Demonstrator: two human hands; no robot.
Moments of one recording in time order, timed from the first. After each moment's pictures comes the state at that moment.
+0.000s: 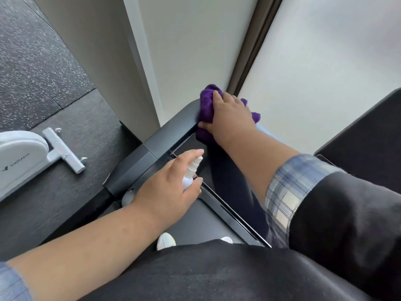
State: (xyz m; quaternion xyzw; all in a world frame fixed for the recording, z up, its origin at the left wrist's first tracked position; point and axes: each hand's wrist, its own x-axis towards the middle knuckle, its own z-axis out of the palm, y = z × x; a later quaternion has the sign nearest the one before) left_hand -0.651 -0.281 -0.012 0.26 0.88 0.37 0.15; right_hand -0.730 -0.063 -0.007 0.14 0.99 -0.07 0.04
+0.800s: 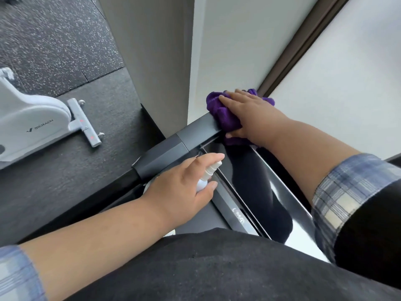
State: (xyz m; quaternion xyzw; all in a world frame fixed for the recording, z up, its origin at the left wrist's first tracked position) left_hand -0.649 -0.312 -0.012 0.28 0.87 0.39 0.10; right_hand -0.757 -0.063 0.005 -0.15 0.98 -0.04 0.15
